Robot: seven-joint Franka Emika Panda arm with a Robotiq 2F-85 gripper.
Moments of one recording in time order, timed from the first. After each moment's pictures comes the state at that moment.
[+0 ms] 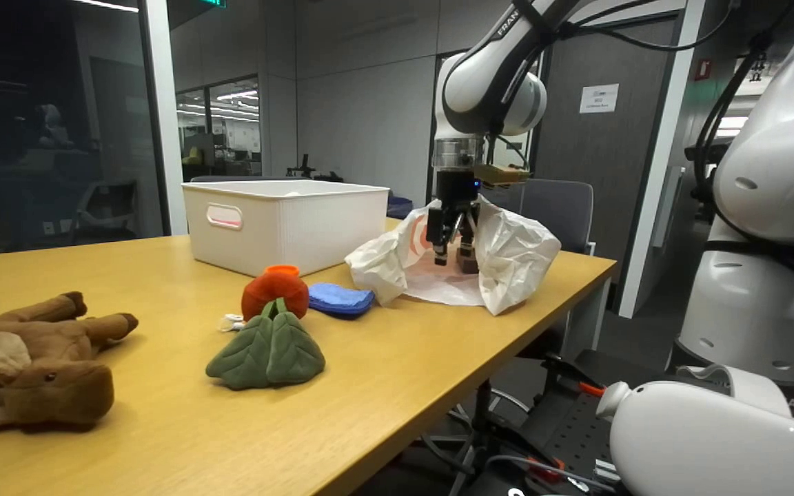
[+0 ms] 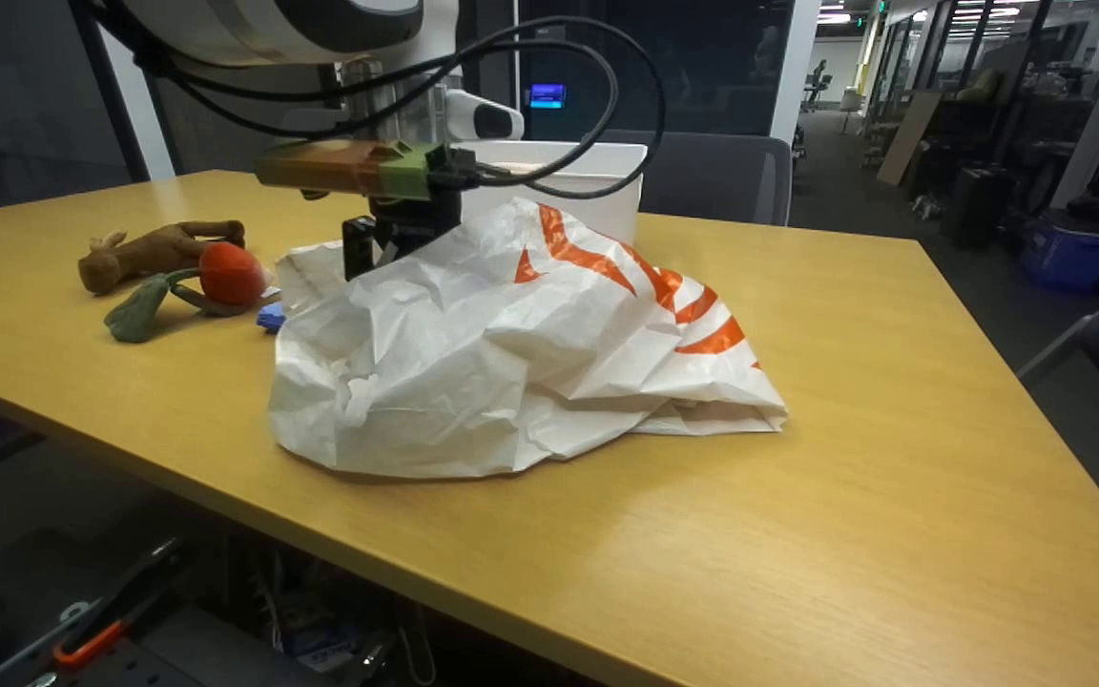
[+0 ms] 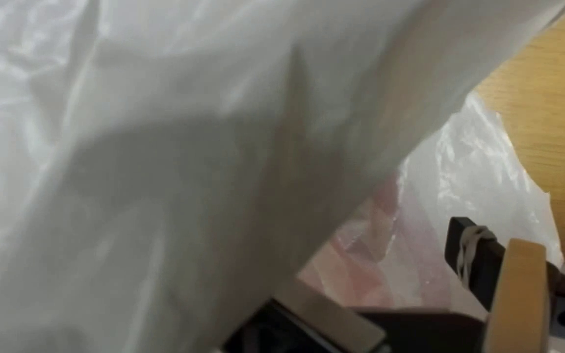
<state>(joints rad) -0.04 -0.24 0.01 -2.64 -0.05 2.38 -0.09</state>
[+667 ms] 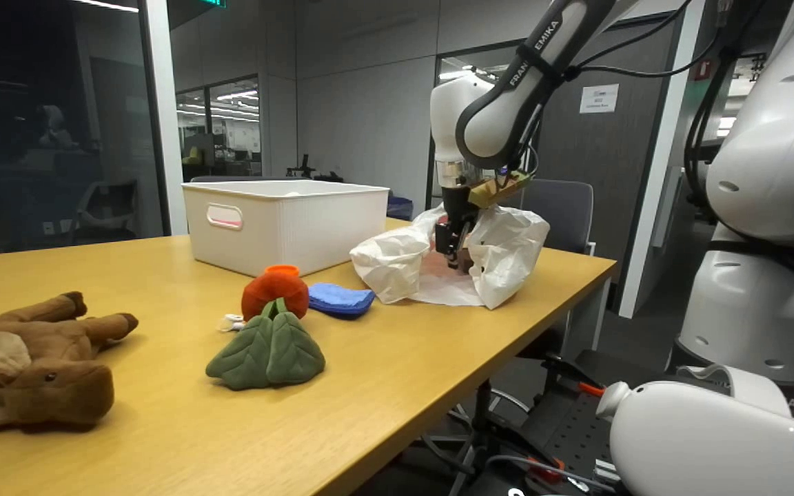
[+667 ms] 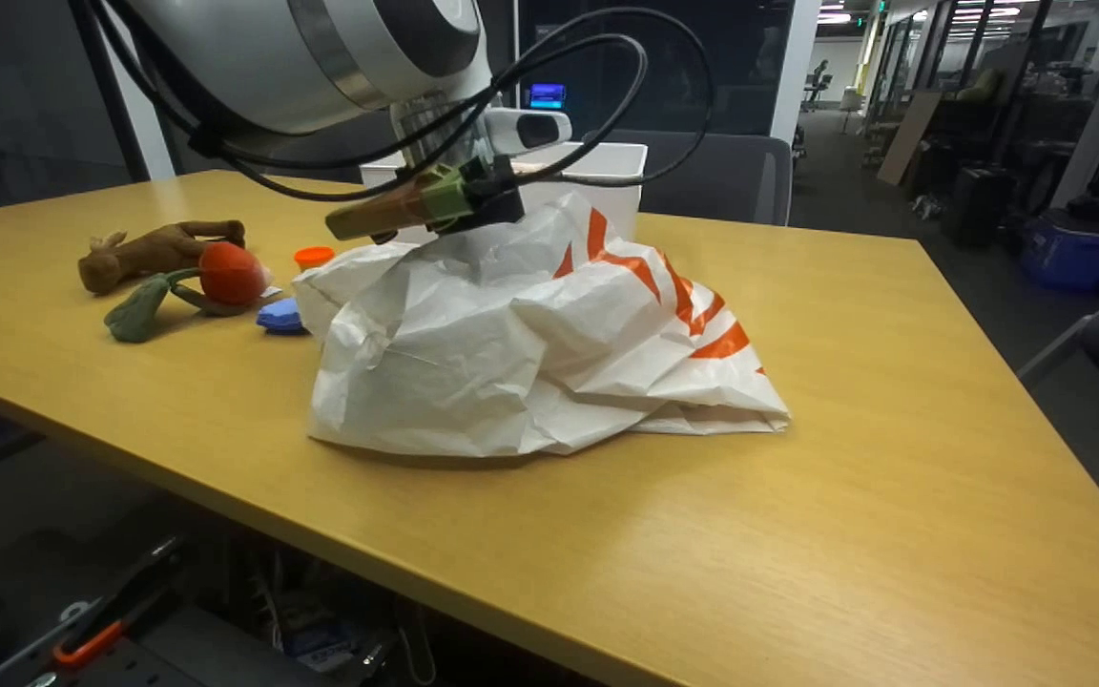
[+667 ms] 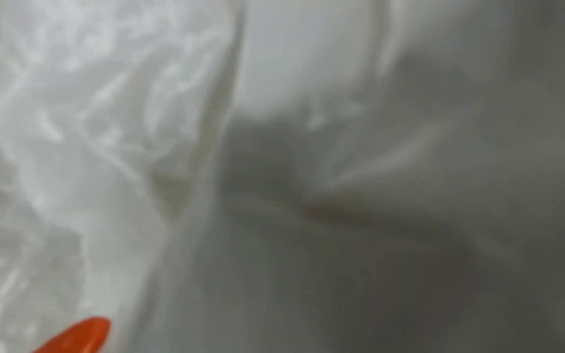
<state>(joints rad) -0.13 -0.12 0.00 -2.59 -0.50 2.45 0.35</state>
